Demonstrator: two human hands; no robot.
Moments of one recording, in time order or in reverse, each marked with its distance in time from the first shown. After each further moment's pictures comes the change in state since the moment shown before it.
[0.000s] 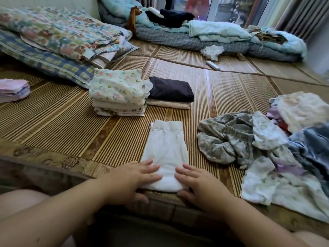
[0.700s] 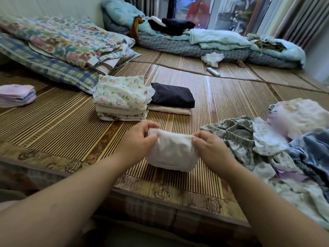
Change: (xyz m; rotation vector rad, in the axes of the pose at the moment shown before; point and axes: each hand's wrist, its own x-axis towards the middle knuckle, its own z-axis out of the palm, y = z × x) left_hand 0.031 0.015 -0.073 -0.806 0.813 -0.336; right_hand 0.035 -0.016 -0.089 0.727 0.427 0.378
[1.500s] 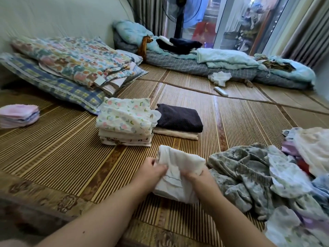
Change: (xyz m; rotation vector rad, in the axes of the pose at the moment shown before) left_hand 0.047 -0.037 0.036 -0.212 -0.095 -0.544; right_hand 0.050 0.019 0.045 0.572 -0.036 0.371
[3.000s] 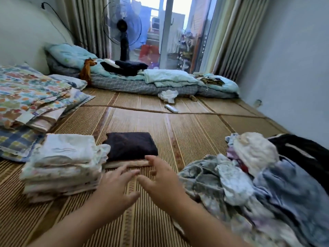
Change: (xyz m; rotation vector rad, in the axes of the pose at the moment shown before) left_hand 0.038 0.065 -0.006 0.835 -0.112 0.538; right_hand 0.020 -0.073 -0.005 -0.670 0.175 -0.515
